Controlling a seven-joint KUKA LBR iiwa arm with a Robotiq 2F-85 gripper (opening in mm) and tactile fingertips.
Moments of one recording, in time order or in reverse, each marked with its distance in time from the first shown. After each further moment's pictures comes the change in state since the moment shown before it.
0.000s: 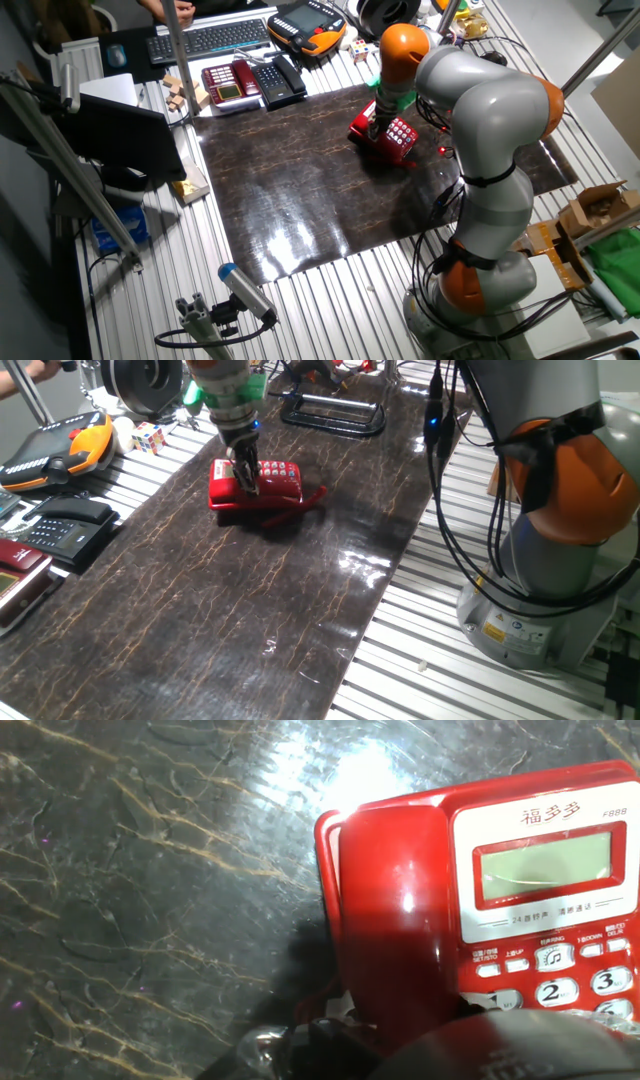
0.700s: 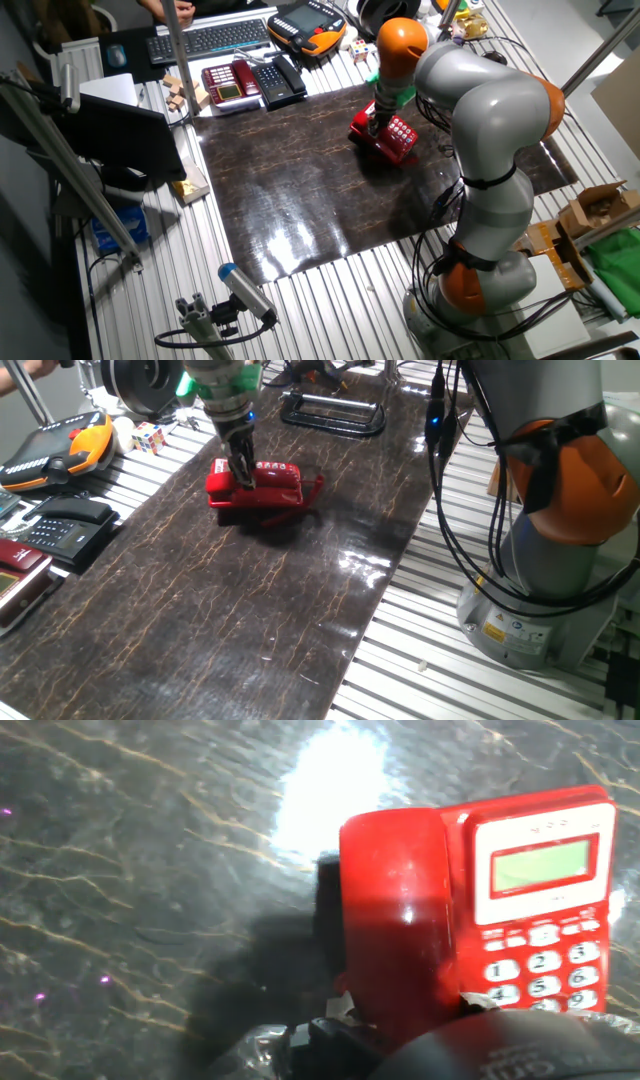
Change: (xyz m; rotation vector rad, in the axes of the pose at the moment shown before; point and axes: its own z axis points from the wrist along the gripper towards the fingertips) arm -0.002 0.001 -0.017 0.022 0.002 0.001
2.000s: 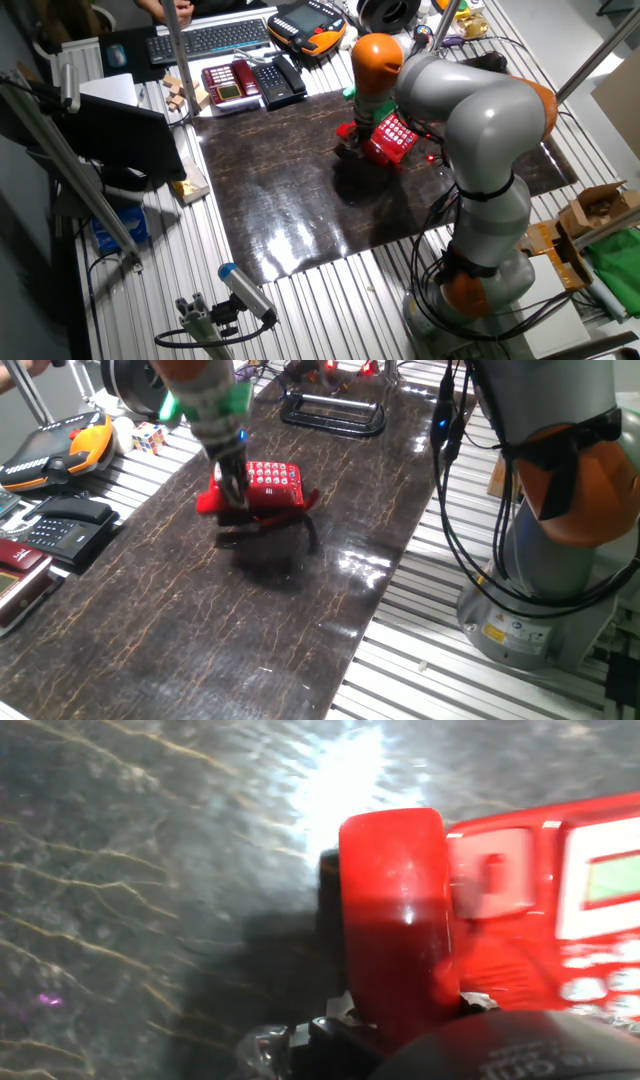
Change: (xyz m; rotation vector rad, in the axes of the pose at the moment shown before) arm -0.002 0.061 -0.026 0.035 0.009 0.002
